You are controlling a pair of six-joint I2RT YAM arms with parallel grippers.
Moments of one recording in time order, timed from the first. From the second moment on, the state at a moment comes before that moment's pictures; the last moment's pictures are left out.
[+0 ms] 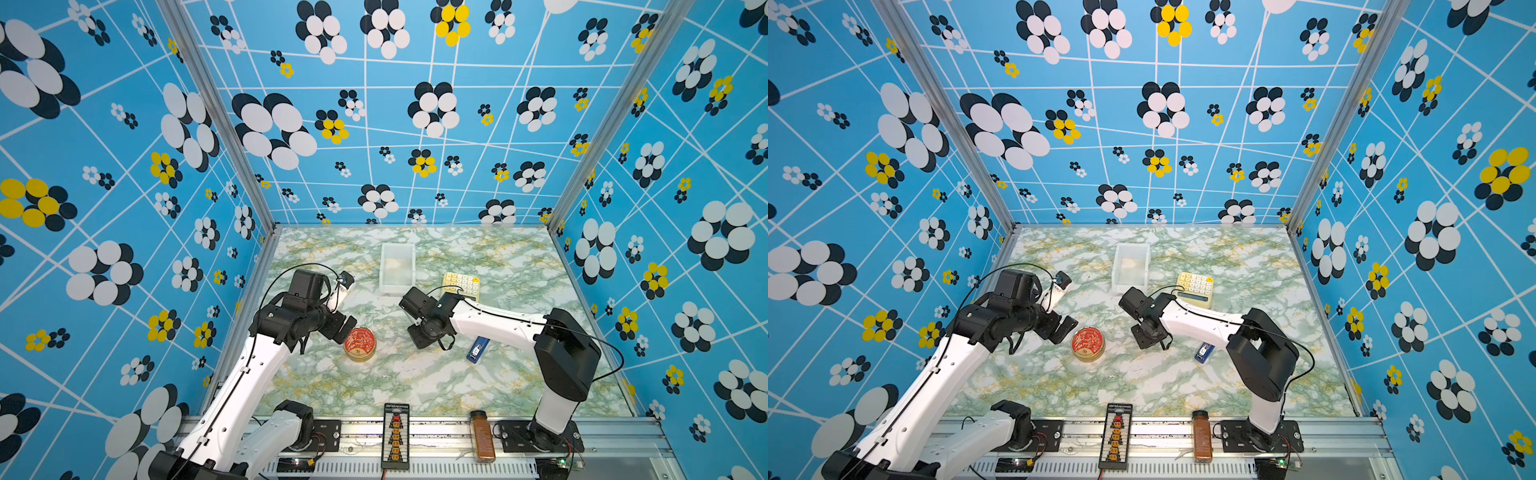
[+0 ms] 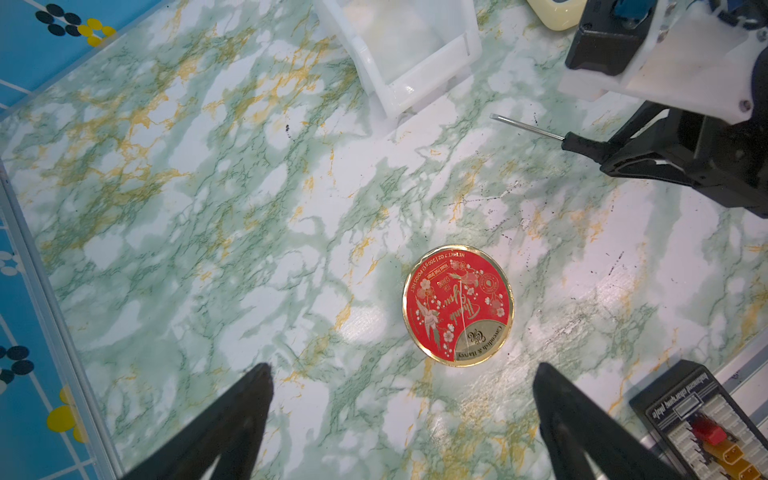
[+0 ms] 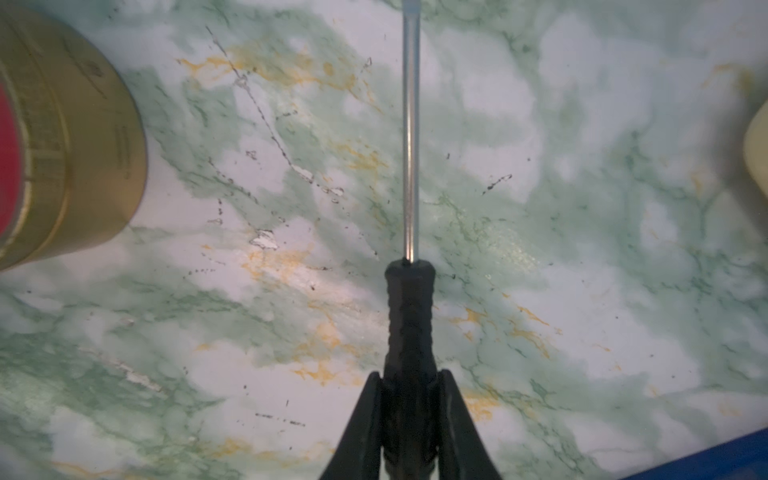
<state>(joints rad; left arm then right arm) -0.28 1.00 1.00 -0.93 0.16 0.33 0.92 1.80 1.29 -0.79 0.12 0.34</state>
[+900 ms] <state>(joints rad) -0.28 0.98 1.04 -0.94 0.18 0.33 0.75 2.24 2.09 -0.95 0.23 0.27</state>
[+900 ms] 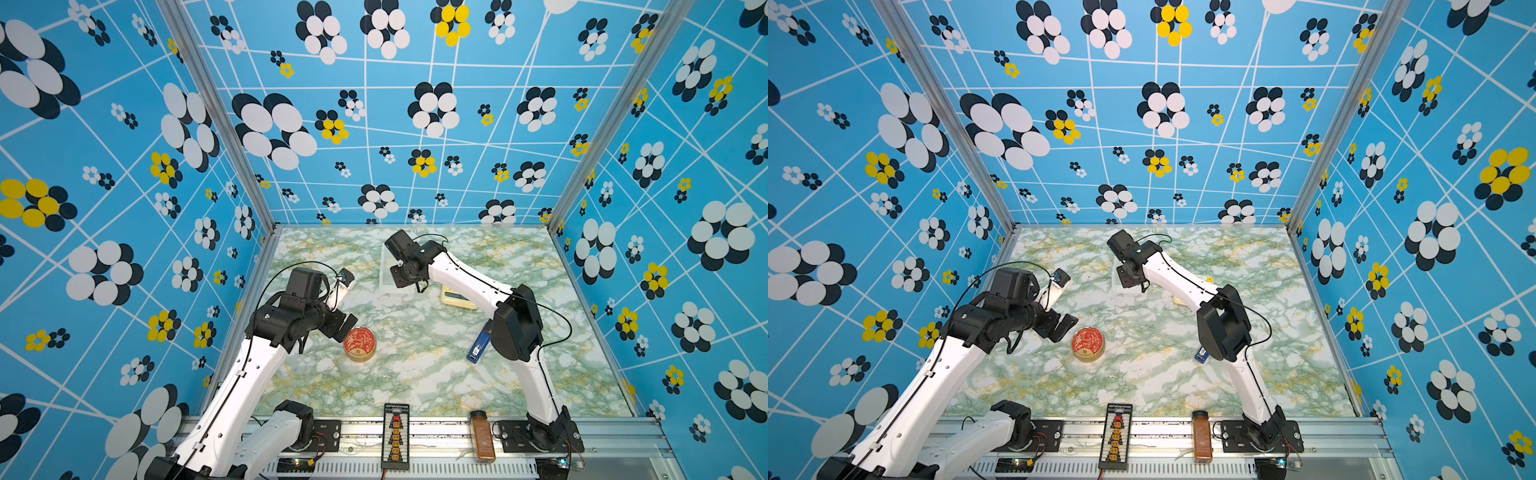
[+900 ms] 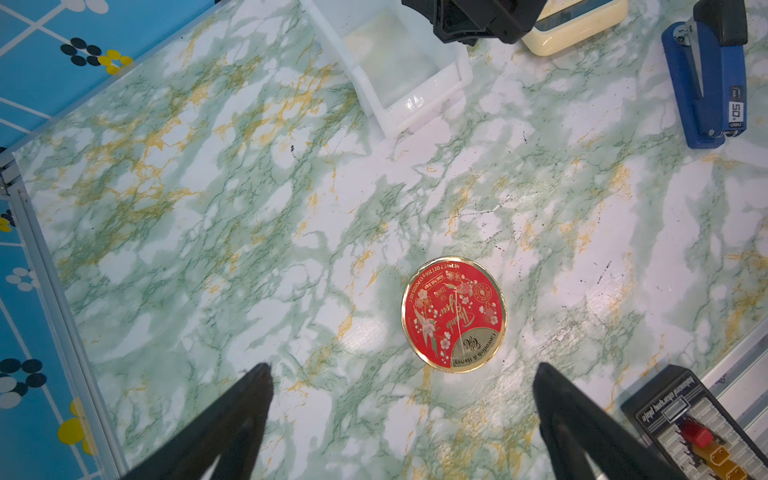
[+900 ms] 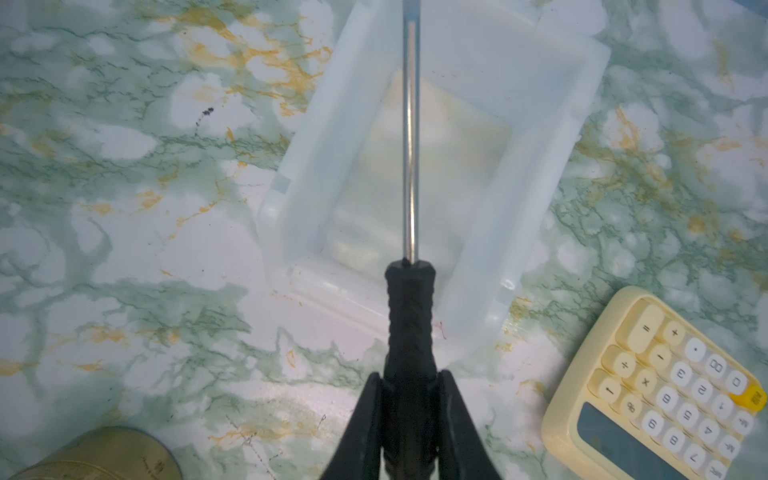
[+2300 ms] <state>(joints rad) -0.29 1.00 1.04 -0.95 0.18 0.33 0.70 2.56 2.39 -0.98 0.20 0.19</state>
